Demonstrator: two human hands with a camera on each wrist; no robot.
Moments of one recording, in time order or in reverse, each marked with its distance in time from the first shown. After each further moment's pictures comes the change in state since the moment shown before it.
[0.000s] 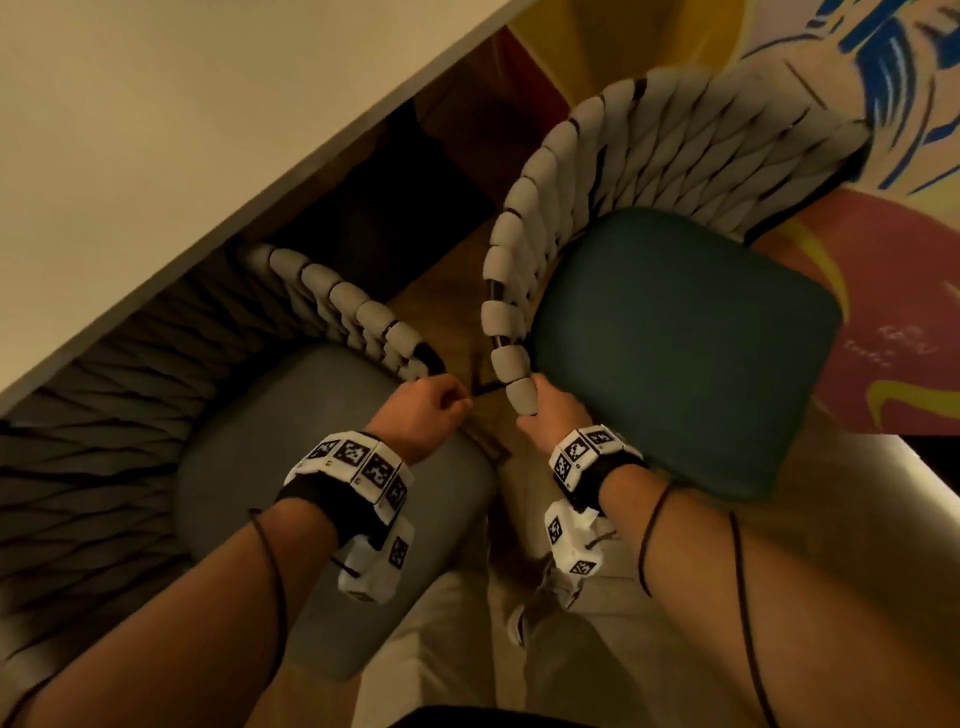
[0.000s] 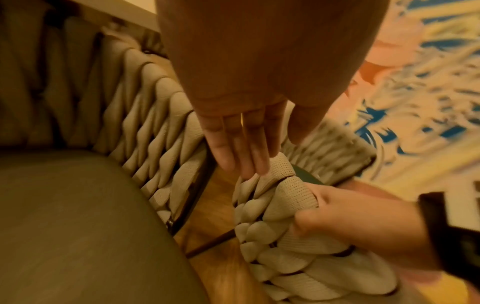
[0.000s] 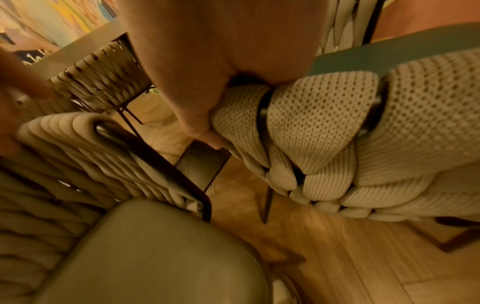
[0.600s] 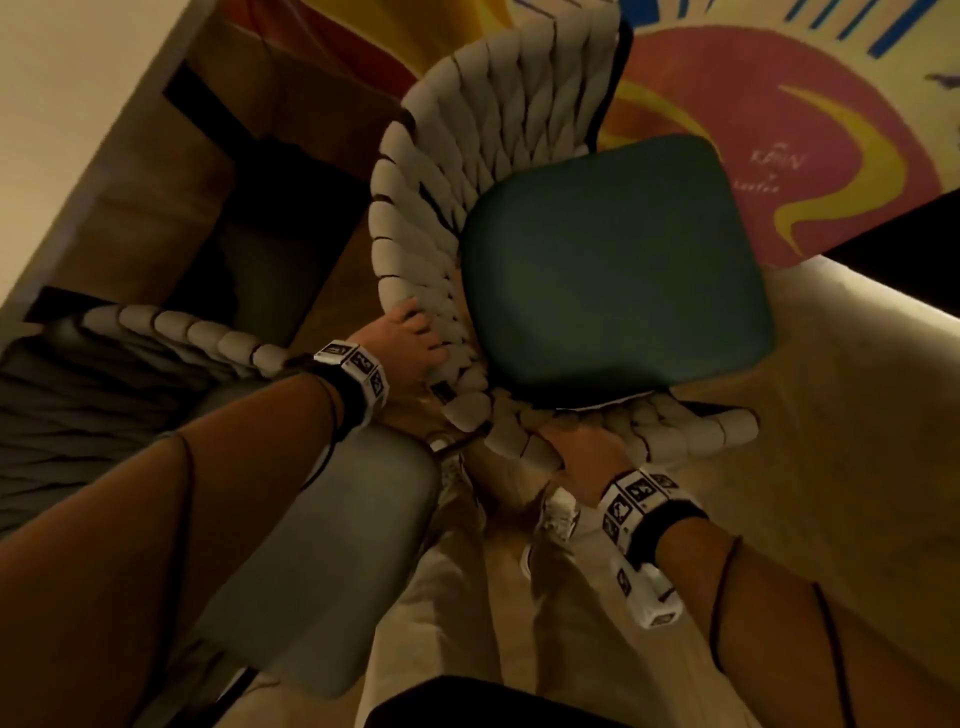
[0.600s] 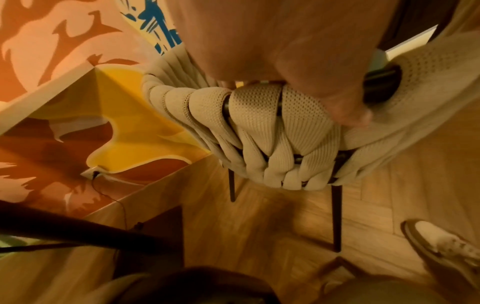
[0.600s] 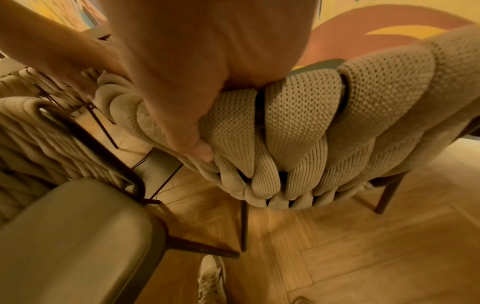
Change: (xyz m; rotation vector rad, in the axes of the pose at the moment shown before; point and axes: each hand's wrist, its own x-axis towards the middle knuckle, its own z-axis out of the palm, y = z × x) left_hand 0.063 0.087 0.098 1.587 -0.277 0.727; right_hand -0.139 0.199 0.026 -0.120 0.046 -0.123
